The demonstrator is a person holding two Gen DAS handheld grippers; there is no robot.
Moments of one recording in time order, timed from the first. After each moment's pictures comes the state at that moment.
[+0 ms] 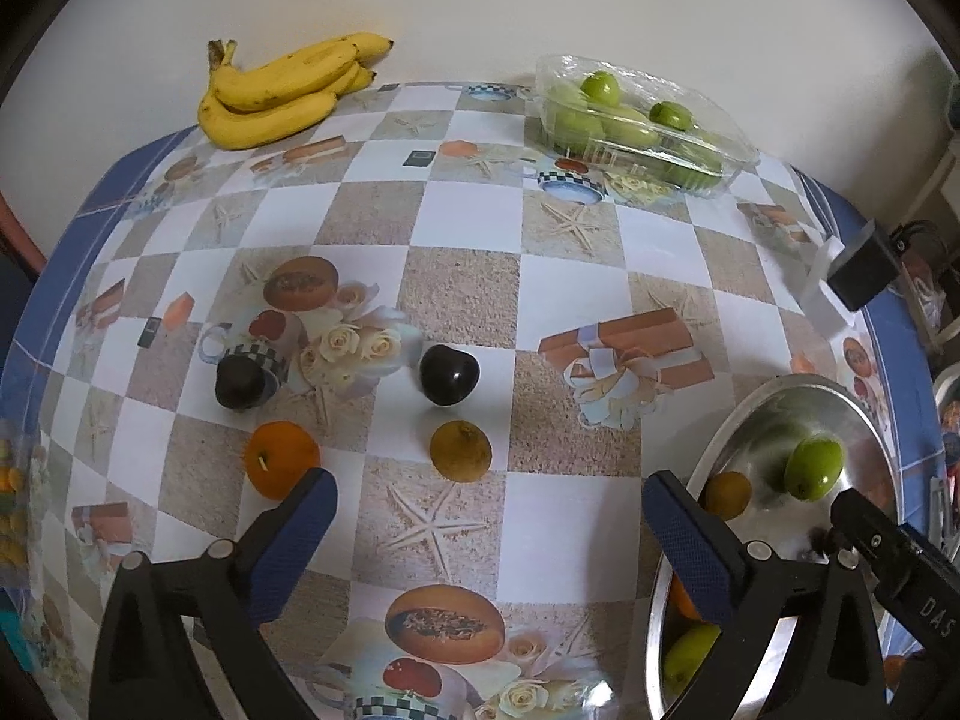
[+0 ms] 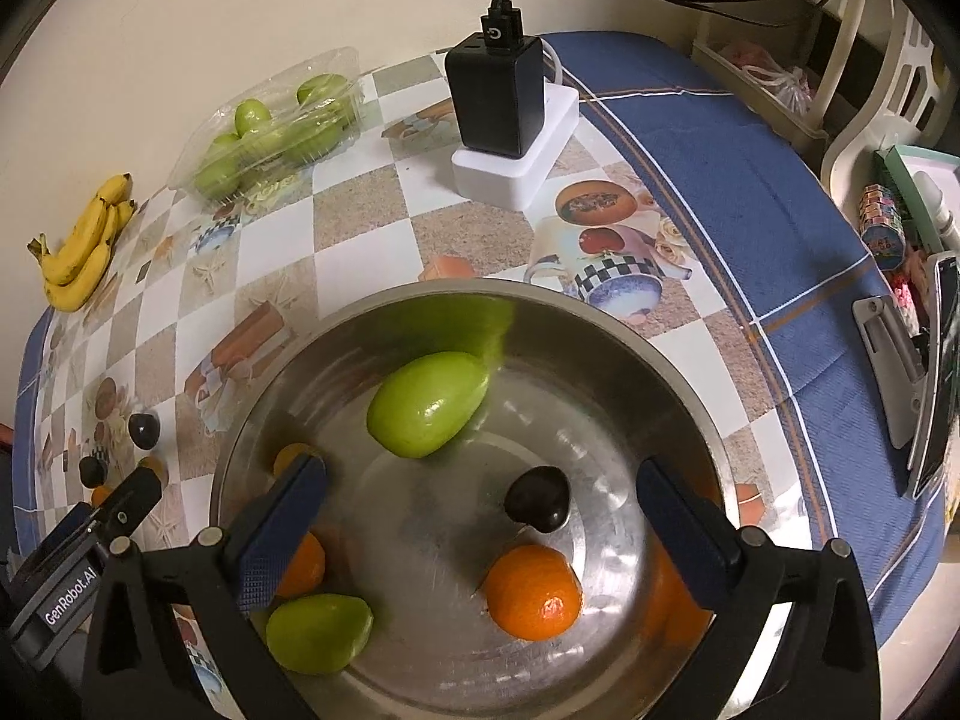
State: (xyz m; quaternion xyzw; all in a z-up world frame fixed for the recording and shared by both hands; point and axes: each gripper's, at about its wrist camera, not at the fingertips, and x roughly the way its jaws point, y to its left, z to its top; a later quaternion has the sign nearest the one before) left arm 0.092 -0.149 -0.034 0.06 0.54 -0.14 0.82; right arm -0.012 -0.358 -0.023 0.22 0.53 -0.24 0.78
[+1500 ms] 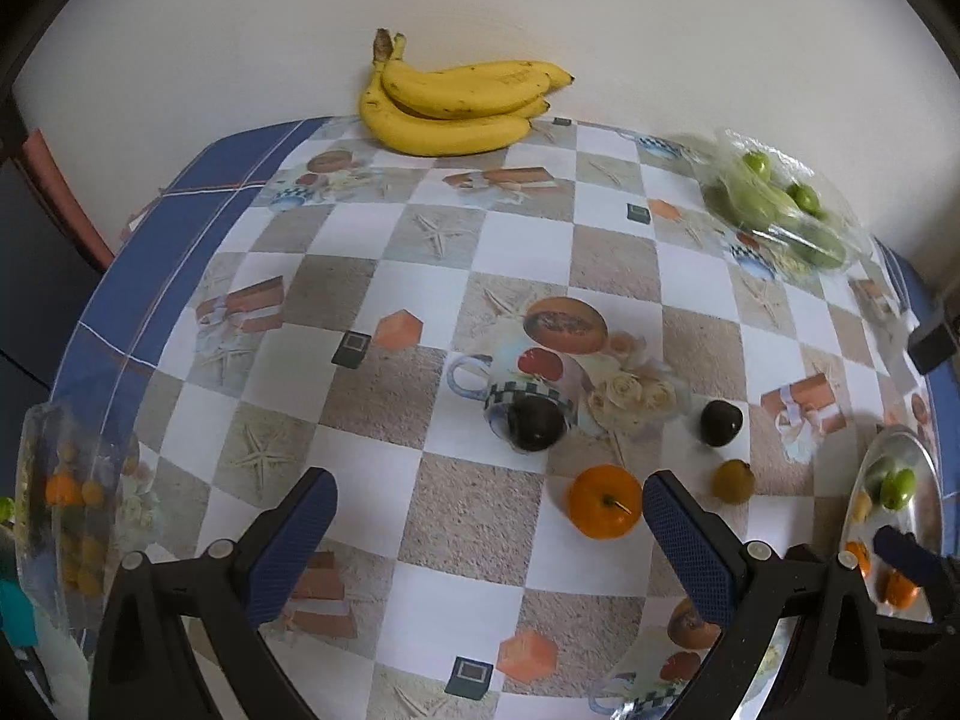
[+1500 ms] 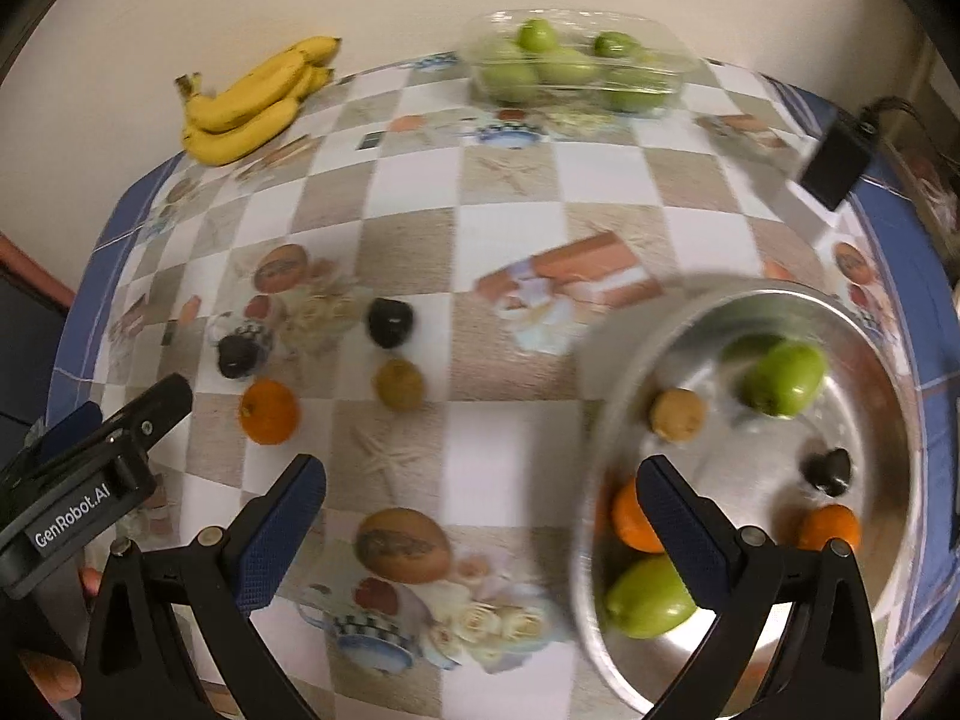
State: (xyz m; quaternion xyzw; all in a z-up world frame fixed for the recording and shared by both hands) left arm 0.136 -0.010 -0.012 0.05 0.53 -0.08 0.85; right arm 0.059 -0.201 -0.020 0.15 0.57 -0.09 0.80
